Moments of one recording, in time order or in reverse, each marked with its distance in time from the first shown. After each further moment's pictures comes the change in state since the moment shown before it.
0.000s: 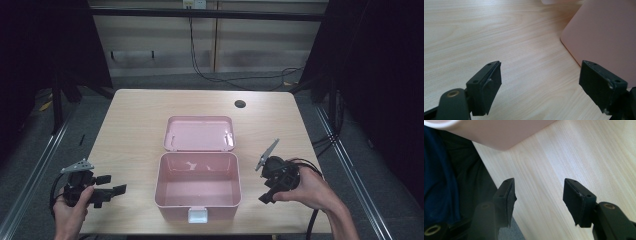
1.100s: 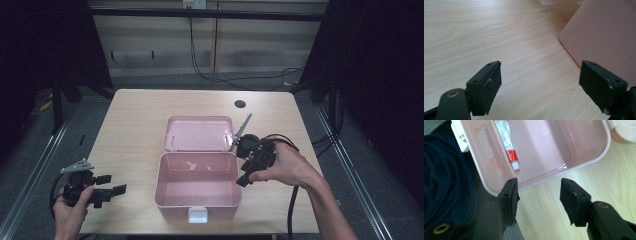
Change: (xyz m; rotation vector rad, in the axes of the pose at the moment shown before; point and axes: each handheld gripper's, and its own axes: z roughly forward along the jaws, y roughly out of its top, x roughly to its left) left arm 0.000 0.000 -0.001 -0.003 -0.004 0.002; right arm 0.018 0.075 -0.044 -0.021 0.040 -0.104
